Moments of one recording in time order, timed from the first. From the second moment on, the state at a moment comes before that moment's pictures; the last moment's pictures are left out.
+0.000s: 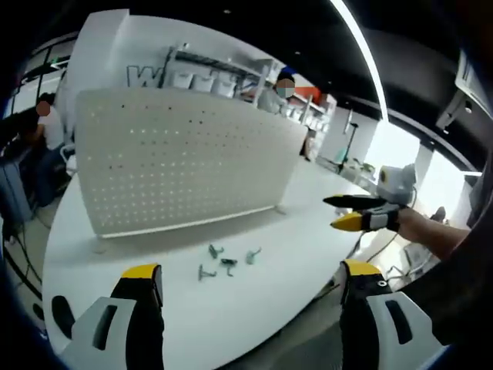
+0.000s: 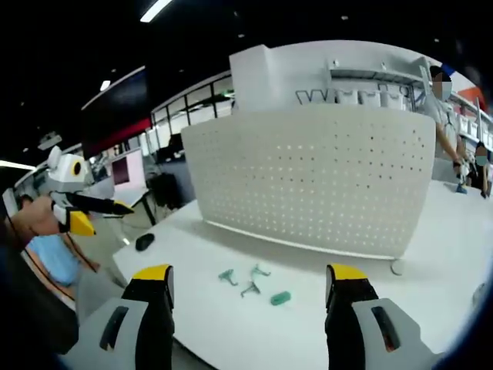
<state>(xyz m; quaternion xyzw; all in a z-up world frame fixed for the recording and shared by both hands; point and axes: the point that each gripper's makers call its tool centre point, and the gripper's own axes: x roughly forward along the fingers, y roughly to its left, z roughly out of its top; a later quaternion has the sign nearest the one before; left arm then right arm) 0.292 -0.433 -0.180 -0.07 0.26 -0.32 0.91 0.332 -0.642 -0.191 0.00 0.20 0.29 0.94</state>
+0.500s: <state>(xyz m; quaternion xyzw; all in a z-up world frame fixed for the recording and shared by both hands) 0.290 -0.436 -0.183 -0.06 0.26 -0.32 0.91 0.332 -0.649 -0.197 0.01 0.21 0.28 0.94</state>
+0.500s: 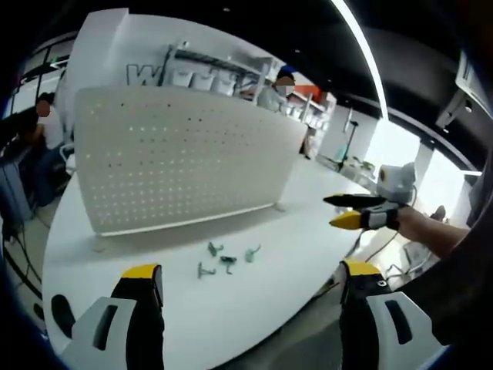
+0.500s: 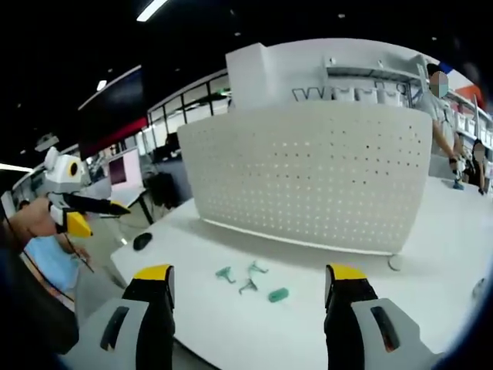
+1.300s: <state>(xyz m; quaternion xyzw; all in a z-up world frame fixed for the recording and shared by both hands) 0.288 -0.435 -0.190 -0.05 0.28 -0.32 0.91 0.333 -0.651 -0.192 0.00 0.20 0.28 0.94</state>
